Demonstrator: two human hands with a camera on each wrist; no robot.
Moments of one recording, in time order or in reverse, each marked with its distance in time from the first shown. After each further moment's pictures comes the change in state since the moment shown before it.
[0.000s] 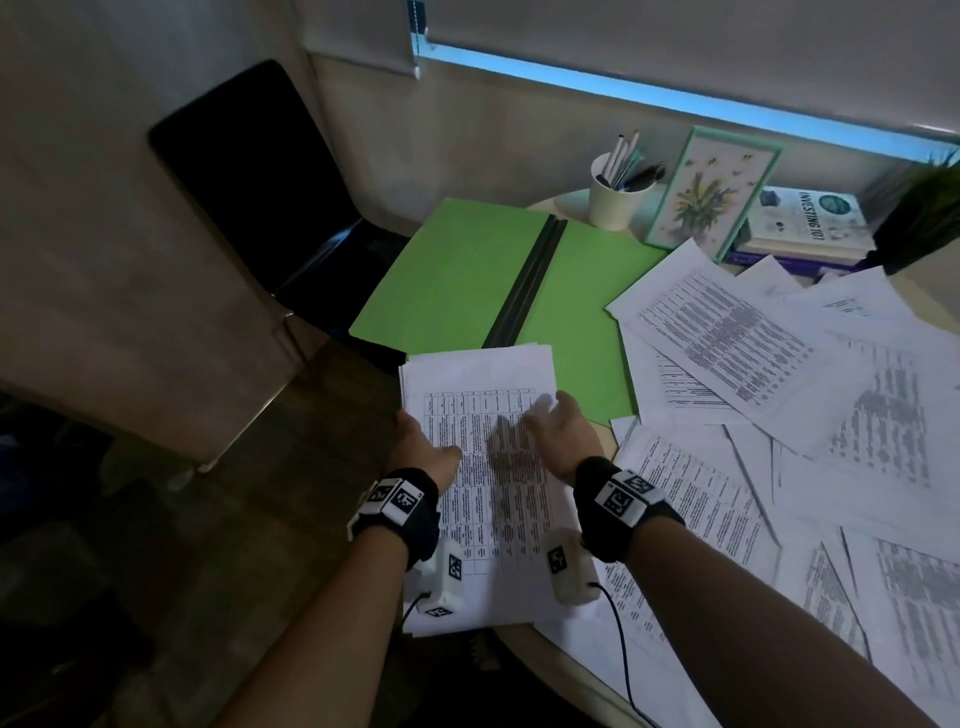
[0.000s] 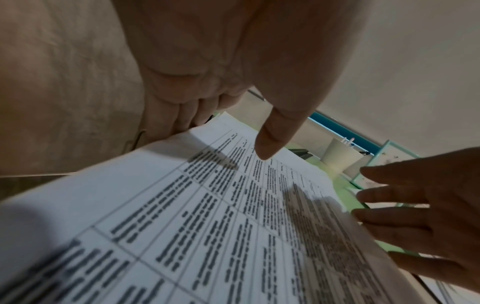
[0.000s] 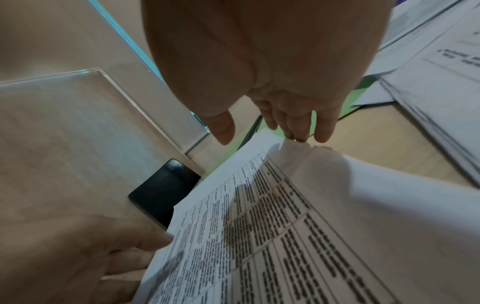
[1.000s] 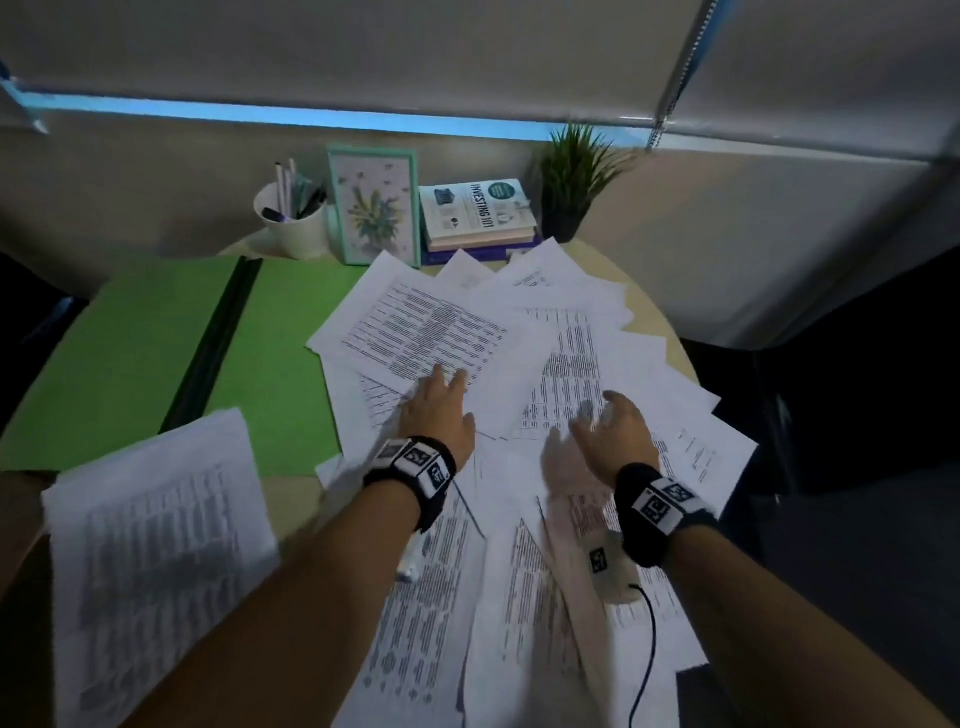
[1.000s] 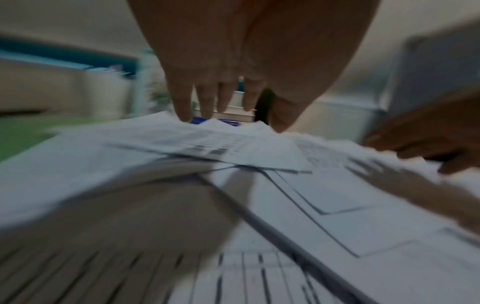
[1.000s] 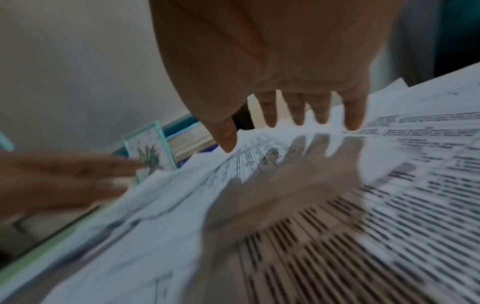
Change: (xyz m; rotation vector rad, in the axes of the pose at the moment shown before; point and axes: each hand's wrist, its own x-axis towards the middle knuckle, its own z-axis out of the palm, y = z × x) left_hand -0.080 0.224 0.296 0.690 -0.096 0.828; right_hand -0.019 0.242 -0.324 -0.057 0.507 0.300
